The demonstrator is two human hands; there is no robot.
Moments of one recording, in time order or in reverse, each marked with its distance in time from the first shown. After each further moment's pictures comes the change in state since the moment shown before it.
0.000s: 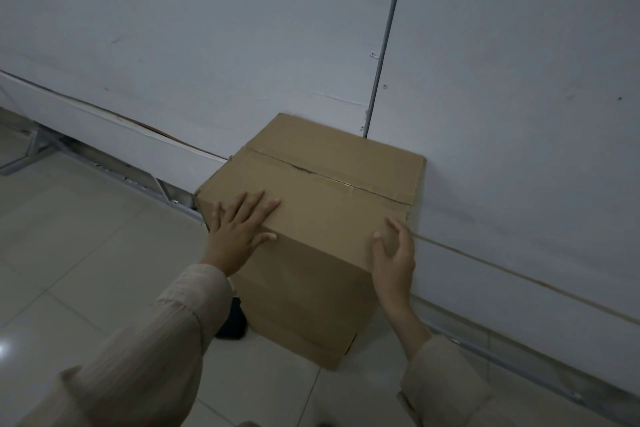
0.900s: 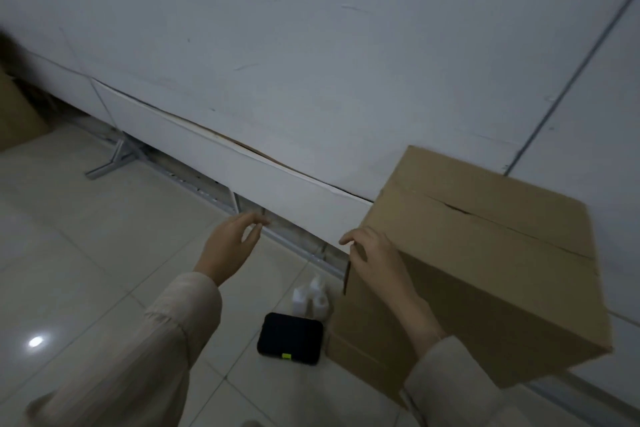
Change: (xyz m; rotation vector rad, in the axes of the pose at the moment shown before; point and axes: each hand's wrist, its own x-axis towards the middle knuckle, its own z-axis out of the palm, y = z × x) left_hand -0.051 -0.262 -0.090 -0.431 0.208 -0.127; right_hand -0.086 -0.106 0.242 -0.509 -0.584 -0.562
